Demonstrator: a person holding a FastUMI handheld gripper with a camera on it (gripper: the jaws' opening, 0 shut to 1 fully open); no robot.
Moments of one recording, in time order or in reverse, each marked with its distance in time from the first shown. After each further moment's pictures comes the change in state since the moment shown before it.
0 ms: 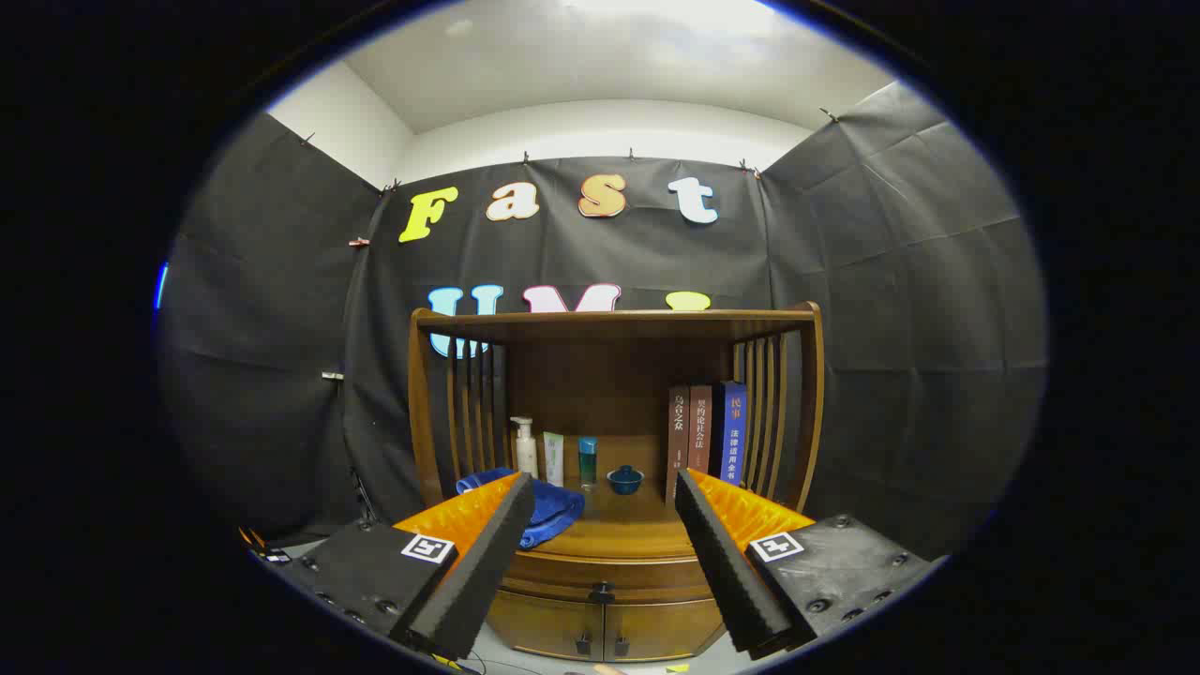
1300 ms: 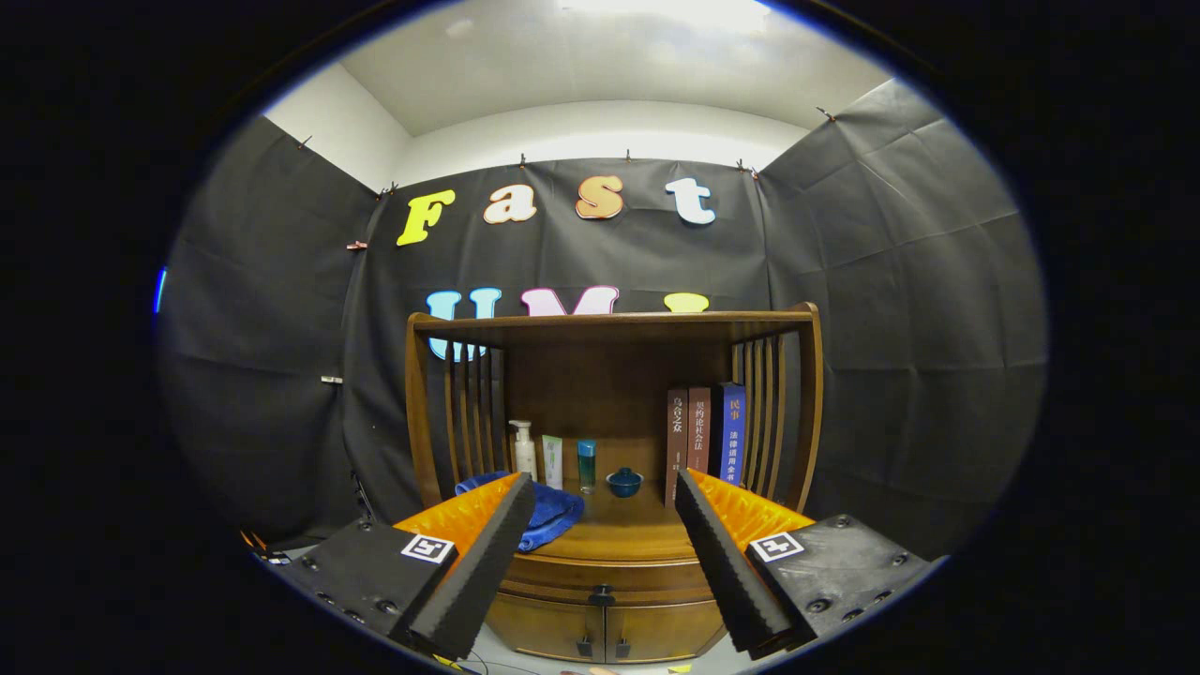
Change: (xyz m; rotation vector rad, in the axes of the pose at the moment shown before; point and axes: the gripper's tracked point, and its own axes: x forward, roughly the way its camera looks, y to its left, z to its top) arm 0.002 -0.002 0.000 0.013 -0.005 -0.004
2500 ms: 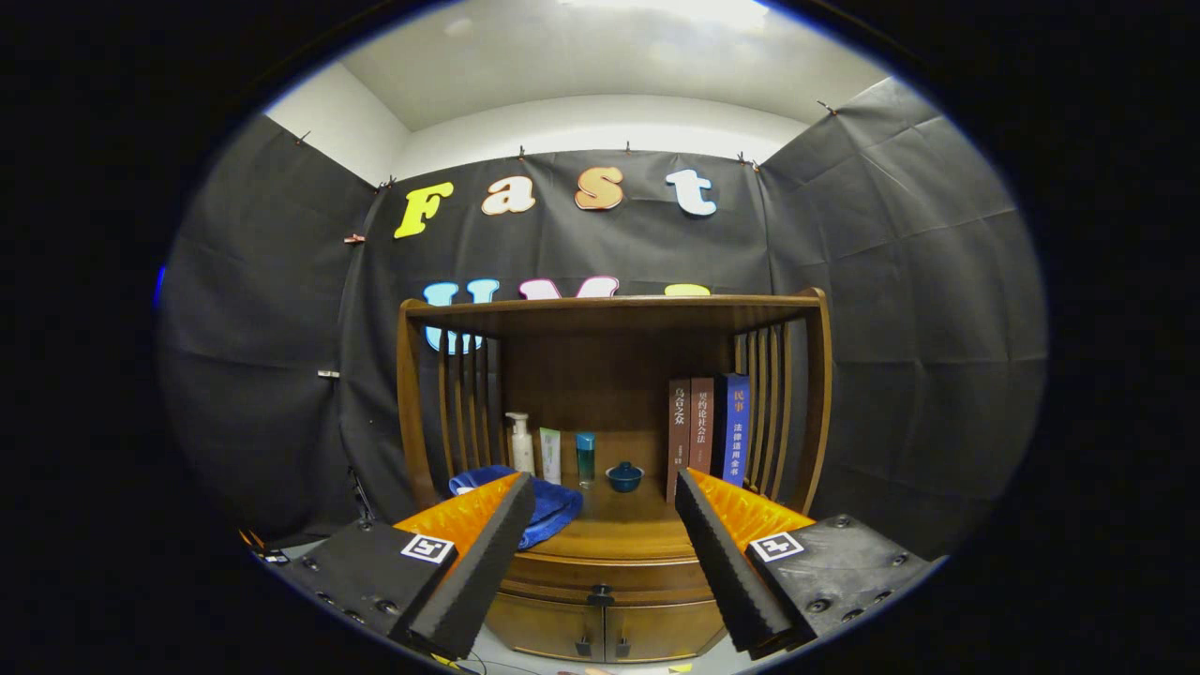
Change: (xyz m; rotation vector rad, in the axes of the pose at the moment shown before) arm 0.017 0.001 -0.018 -0.002 0.021 0.002
